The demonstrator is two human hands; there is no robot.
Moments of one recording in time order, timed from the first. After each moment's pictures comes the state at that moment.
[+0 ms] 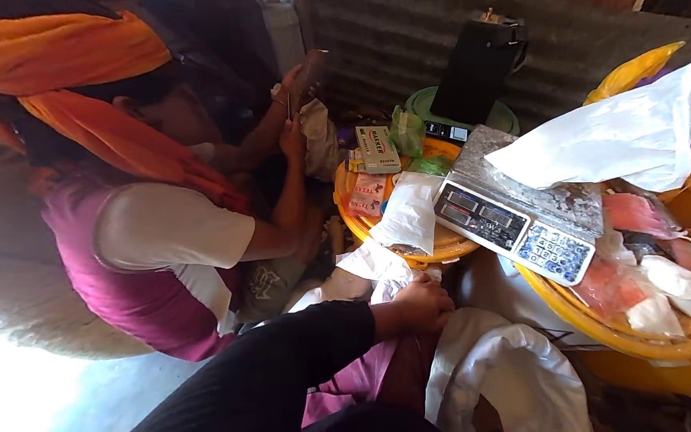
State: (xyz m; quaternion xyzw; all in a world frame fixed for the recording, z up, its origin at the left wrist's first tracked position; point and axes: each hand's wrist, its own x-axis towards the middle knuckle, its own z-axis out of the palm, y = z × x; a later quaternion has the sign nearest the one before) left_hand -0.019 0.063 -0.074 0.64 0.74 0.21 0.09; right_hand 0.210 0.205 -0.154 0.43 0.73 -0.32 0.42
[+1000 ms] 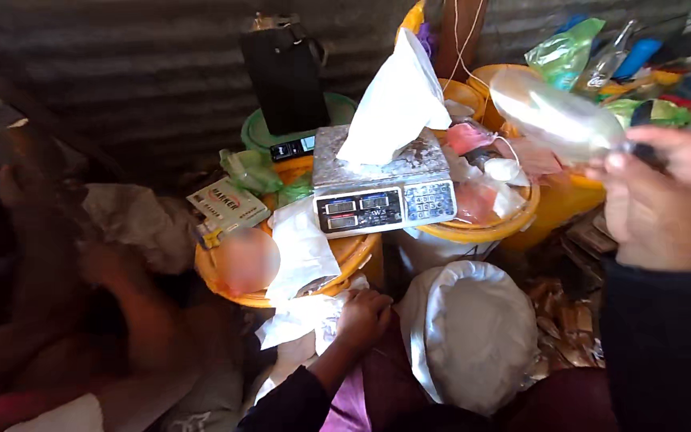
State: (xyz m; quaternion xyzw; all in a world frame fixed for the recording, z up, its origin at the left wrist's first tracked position) left_hand -0.011 0.062 -0.076 0.62 0.75 0.23 0.04; right_hand 0.251 0.316 0.153 0.18 0.66 -0.42 -0.60
